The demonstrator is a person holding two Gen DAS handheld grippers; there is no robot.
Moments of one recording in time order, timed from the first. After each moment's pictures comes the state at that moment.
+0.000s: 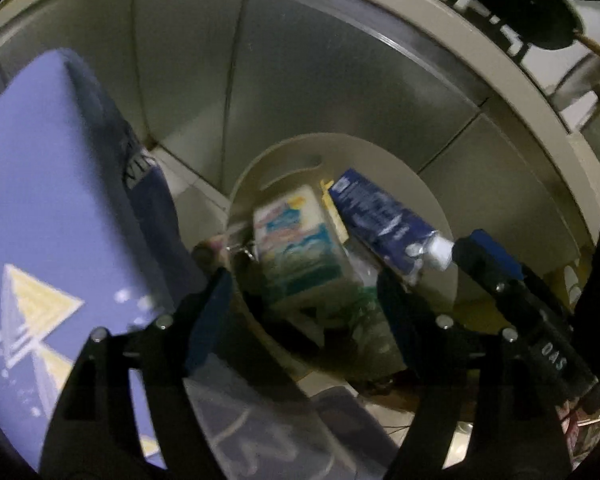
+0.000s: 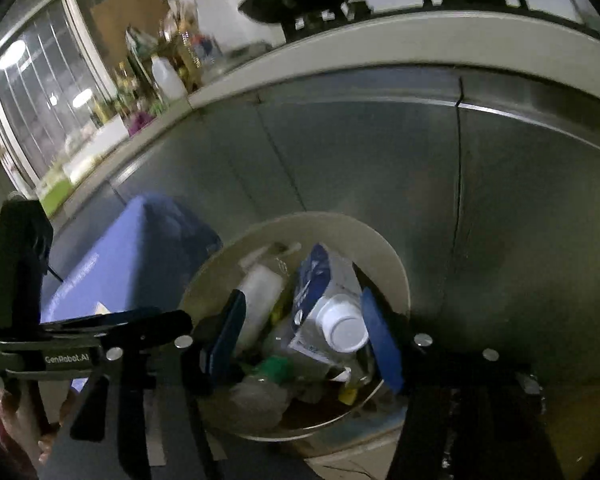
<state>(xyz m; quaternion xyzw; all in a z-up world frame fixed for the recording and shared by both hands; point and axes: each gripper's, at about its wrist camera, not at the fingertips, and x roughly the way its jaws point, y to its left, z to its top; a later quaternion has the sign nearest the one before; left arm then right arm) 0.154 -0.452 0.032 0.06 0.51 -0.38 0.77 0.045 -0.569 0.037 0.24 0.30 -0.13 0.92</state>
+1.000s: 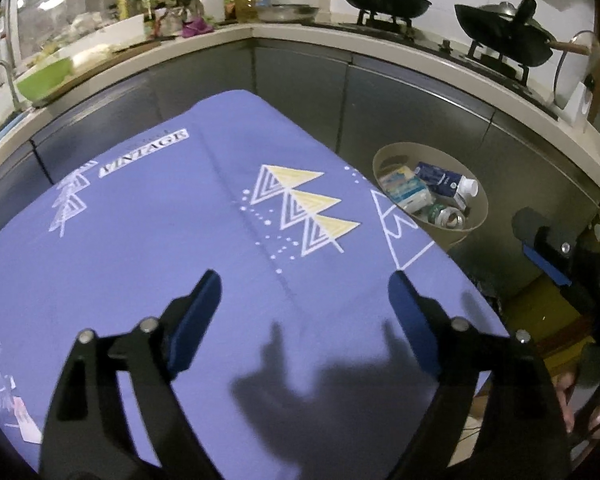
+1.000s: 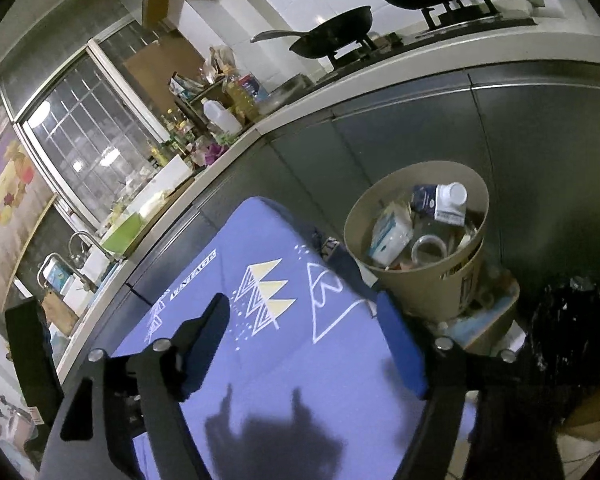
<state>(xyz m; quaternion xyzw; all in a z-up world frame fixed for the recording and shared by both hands) 0.017 -0.249 0.099 0.10 0.39 -0.25 0.88 -0.051 -0.400 0.085 0.33 0.22 -0.09 0.92</state>
